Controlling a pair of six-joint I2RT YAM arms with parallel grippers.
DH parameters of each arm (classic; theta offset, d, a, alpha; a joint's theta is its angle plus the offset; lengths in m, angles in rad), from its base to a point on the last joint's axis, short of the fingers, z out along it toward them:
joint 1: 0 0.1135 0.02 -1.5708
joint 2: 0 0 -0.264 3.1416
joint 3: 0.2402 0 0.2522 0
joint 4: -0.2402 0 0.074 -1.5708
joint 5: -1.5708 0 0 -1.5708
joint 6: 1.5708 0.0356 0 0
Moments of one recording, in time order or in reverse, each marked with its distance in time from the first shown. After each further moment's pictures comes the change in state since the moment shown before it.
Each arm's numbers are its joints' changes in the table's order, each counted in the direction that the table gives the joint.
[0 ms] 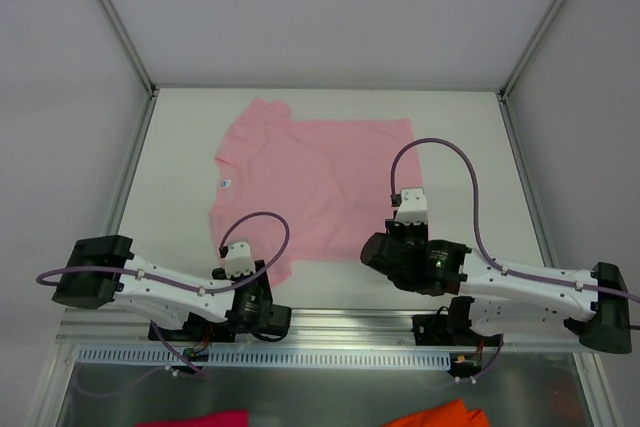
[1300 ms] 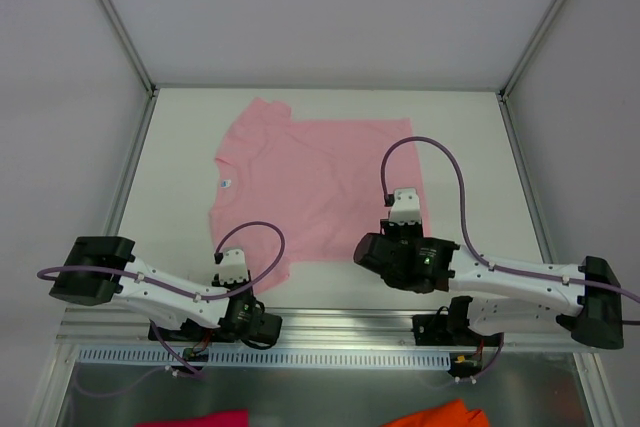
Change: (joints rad) left arm -0.088 -0.006 -0.087 0.026 -0.074 -0.030; right arm -0.006 0.081 0.019 -0.025 -0.004 0.027
